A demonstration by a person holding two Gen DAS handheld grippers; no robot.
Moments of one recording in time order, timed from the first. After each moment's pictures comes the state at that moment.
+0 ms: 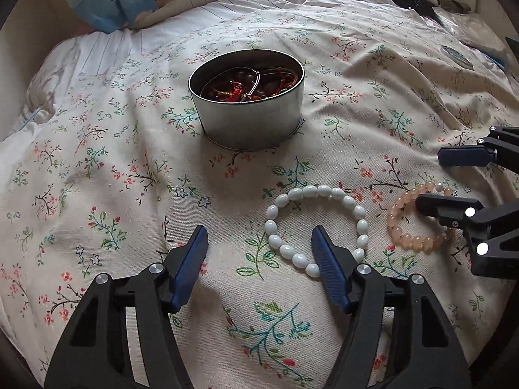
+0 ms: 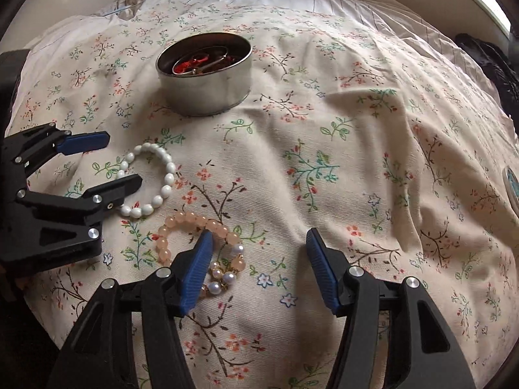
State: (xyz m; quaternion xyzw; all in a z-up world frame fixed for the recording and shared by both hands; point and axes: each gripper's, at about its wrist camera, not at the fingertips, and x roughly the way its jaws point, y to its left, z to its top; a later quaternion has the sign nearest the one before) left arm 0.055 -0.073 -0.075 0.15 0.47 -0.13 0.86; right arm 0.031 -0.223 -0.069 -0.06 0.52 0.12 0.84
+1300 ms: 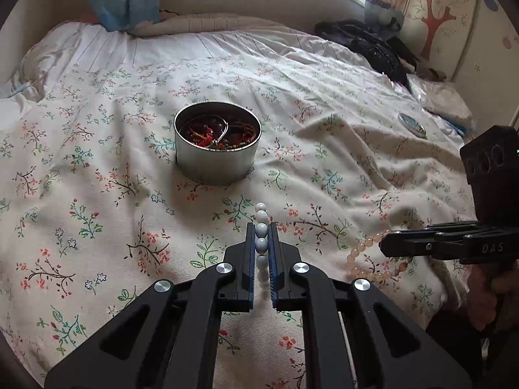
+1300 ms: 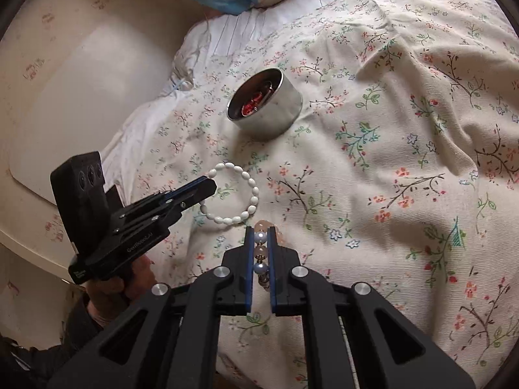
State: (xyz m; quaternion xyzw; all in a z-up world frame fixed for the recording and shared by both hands) left arm 0.023 -0.056 -0.027 -0.01 0.42 -0.22 0.88; right arm 0.005 -0.274 -0.048 0.25 0.49 0.28 0.79
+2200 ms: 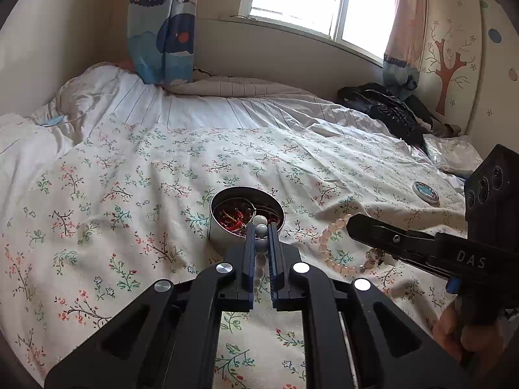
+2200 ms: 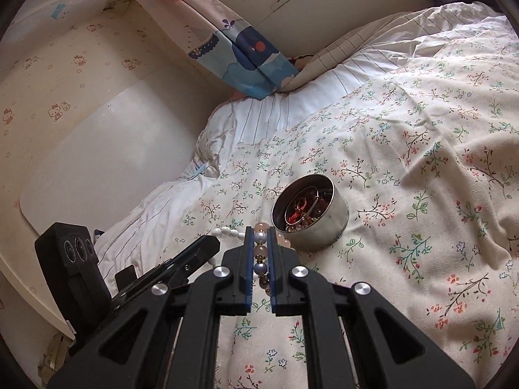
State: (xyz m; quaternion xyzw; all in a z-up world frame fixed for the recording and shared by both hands) left arm 0.027 -0.043 0.019 -0.04 0.30 -0.15 0.94; right arm 0.032 -0.249 -0.007 0.29 0.32 0.25 0.87
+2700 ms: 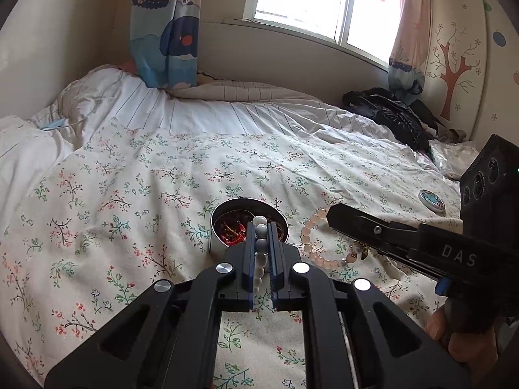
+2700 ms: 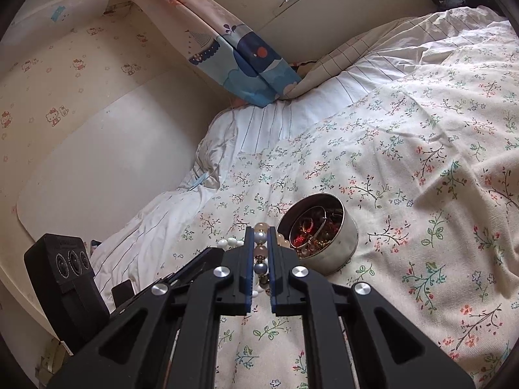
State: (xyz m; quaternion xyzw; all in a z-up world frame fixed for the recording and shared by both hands) left arm 0.043 -0.049 0.020 -0.04 0.29 -0.14 0.95; right arm 0.058 -0.236 -0.002 0.28 0.30 0.25 0.87
